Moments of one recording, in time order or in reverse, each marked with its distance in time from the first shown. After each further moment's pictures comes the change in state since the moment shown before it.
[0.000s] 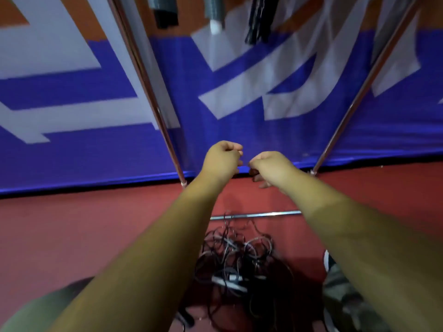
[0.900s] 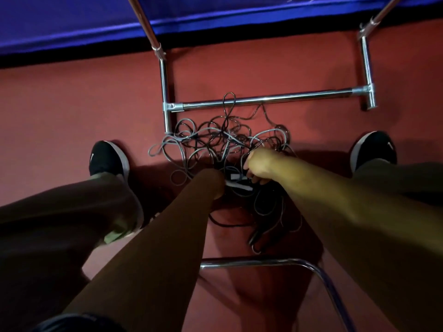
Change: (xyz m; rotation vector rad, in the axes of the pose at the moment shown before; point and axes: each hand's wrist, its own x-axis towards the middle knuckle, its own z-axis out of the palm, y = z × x) left_hand -0.061 -0.404 0.009 0.892 -0.538 -0.486; right_hand 0.035 0.312 0.183 -0.433 -0.473 0.524
